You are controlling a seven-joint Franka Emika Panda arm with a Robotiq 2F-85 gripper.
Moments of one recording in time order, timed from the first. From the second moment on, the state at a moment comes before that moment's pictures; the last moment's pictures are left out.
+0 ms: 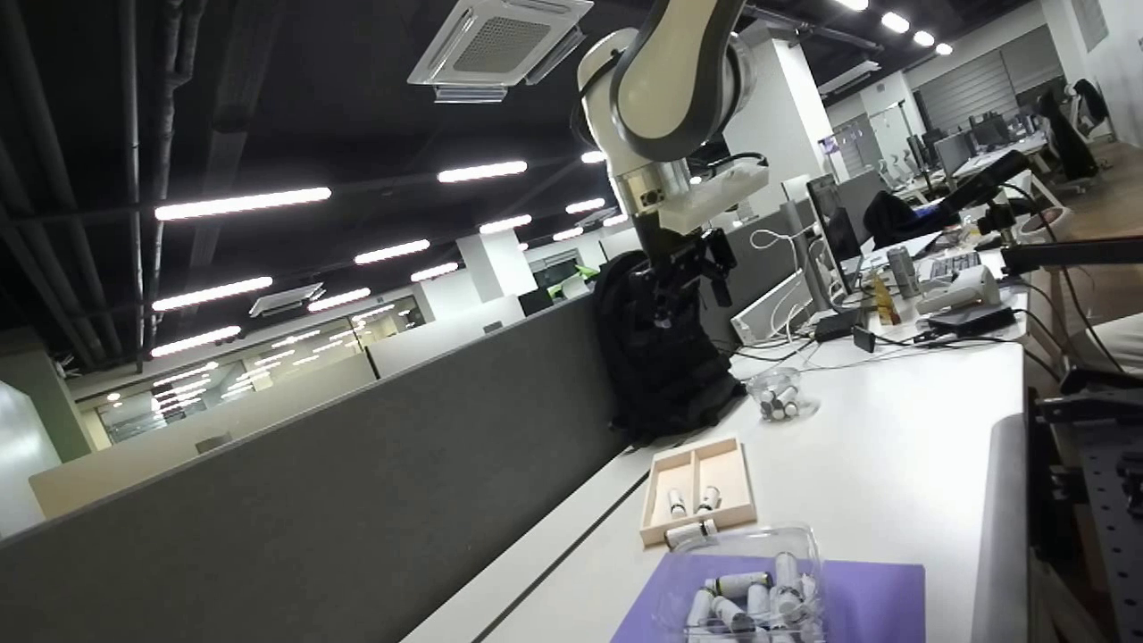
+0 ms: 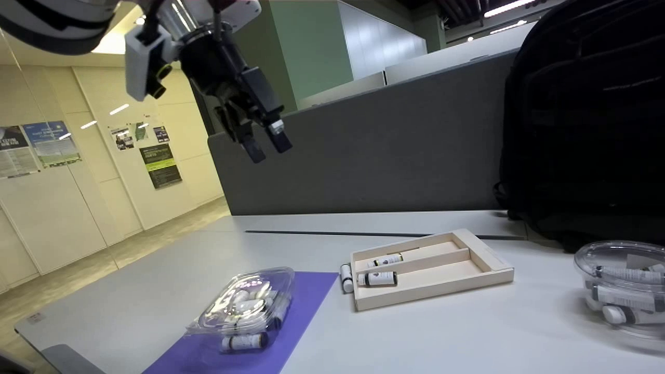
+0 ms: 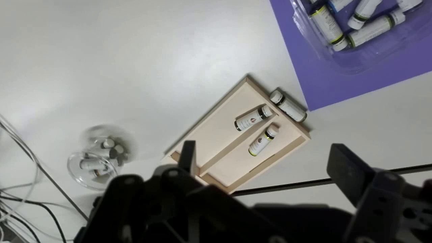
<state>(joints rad) -0.24 -0.35 0.19 -2.54 -0.18 2.39 0.40</state>
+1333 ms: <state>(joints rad) -0.15 0.16 -0.01 -2.05 -0.13 2.34 0.03</state>
